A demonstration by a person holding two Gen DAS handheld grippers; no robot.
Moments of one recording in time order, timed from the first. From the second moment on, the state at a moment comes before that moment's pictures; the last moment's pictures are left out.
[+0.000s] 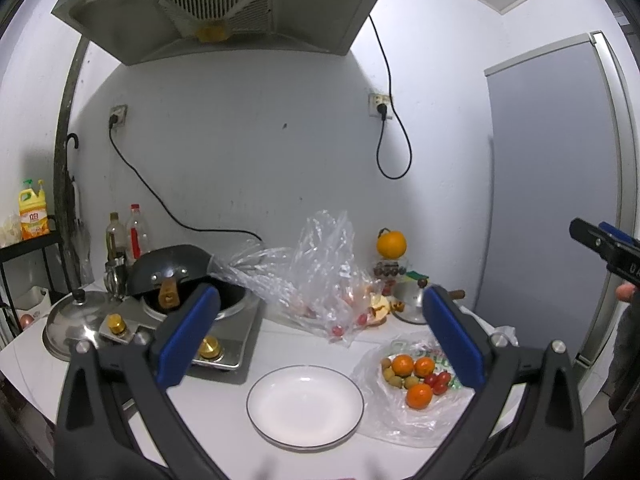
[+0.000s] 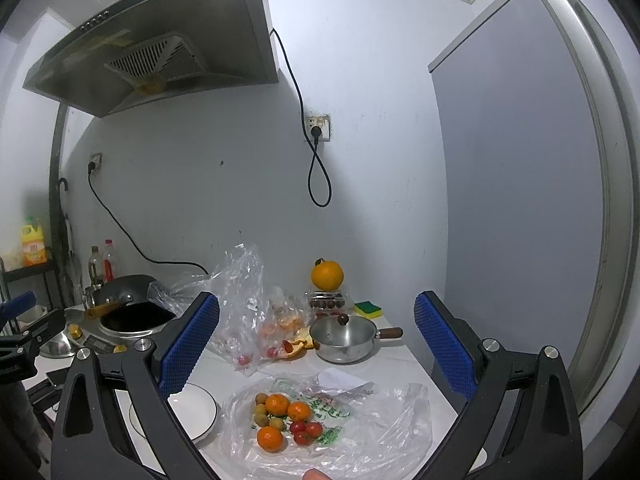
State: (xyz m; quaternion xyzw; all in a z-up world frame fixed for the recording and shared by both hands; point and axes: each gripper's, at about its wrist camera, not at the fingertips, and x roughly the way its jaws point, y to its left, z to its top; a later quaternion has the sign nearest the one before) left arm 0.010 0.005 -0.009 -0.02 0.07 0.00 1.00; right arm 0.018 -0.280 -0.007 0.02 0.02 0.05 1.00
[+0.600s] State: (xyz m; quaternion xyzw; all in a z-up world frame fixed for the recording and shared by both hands) left arm 0.015 0.007 -0.008 -0.02 0.07 0.00 1.00; right arm 0.022 -0.276 -0.003 0.01 0.02 0.05 1.00
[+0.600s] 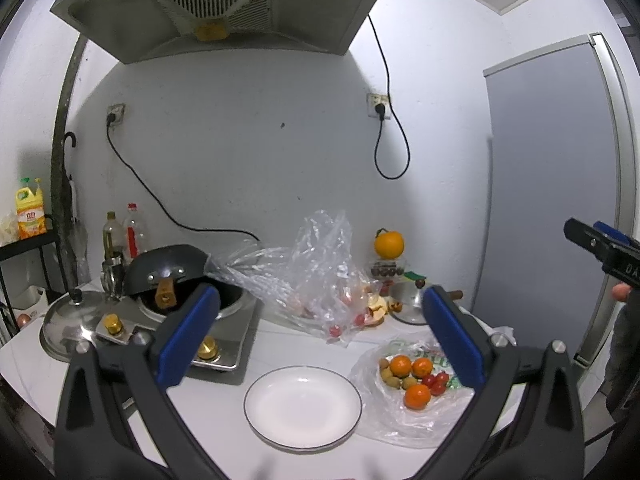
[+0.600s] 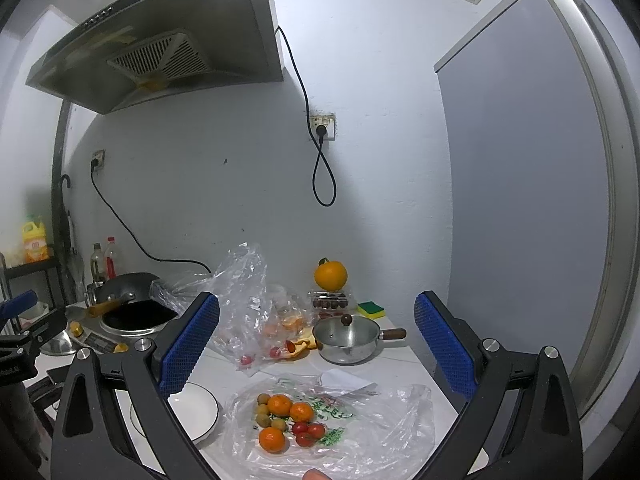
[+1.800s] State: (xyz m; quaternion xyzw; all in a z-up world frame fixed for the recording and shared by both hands) left arm 0.045 -0.021 -0.015 -0.01 0.09 -0.01 1.00; right arm 0.038 -0.283 -0.005 0.00 0.03 0.07 1.00
